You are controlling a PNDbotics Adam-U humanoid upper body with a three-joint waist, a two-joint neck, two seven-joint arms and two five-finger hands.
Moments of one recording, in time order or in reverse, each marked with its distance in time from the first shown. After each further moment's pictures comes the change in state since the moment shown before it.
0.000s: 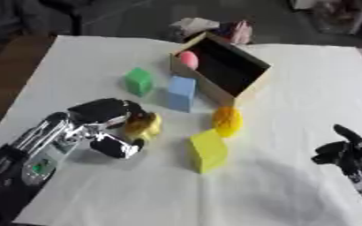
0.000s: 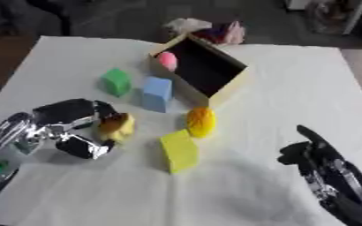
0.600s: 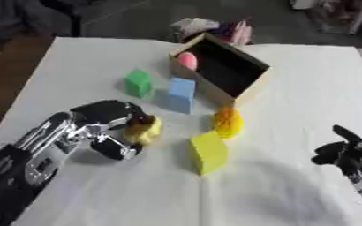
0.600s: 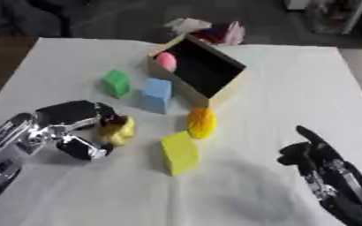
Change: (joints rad) left arm -0.015 -0.013 -0.010 0.029 -0.047 0.007 0.054; right arm 0.001 0.000 0.000 0.000 0.005 0.002 0.002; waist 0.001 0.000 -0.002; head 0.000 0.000
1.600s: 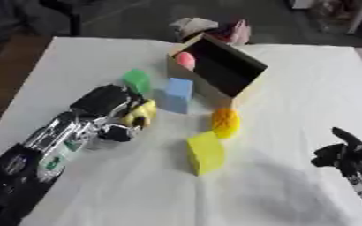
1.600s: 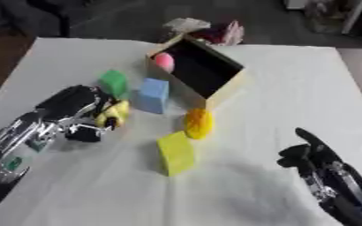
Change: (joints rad) left arm -0.013 -0.040 0.055 -0.040 -0.062 0.114 0.300; right arm 0.008 0.000 0.000 0.000 0.009 0.006 0.001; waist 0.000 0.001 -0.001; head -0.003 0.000
